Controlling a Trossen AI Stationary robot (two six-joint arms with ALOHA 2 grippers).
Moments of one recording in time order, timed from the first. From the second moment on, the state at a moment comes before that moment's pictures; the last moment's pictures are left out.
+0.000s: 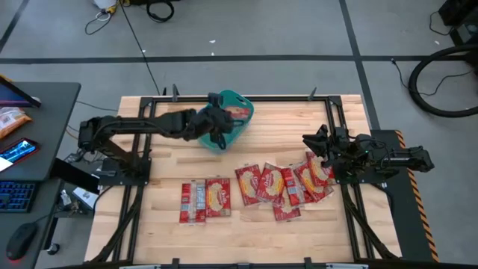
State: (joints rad) left arm 0.15 1.51 1.26 -0.38 -0.60 0.74; right arm -0.04 0.01 0.01 0.28 0.19 0.36
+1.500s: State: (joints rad) left arm 0.29 1.48 1.26 -0.55 -0.34 0.96; right arm -0.04 0.01 0.01 0.28 0.19 0.36
